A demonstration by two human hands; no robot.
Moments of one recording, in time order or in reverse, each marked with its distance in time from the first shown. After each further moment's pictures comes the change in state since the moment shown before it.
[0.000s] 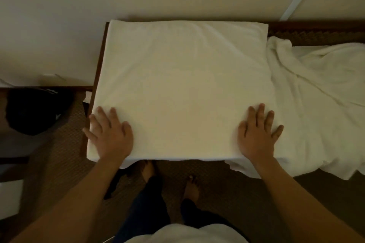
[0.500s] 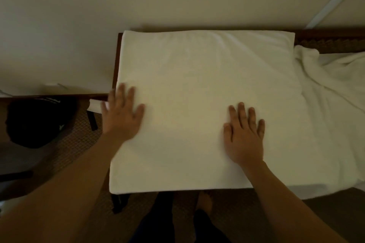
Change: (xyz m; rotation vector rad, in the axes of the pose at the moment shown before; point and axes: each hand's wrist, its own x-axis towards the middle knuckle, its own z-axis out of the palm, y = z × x) left_hand 0.164 -0.015 -0.029 0.122 -0.062 0.301; right_hand 0.027 -0.133 0.022 -0.035 -0.018 -0.165
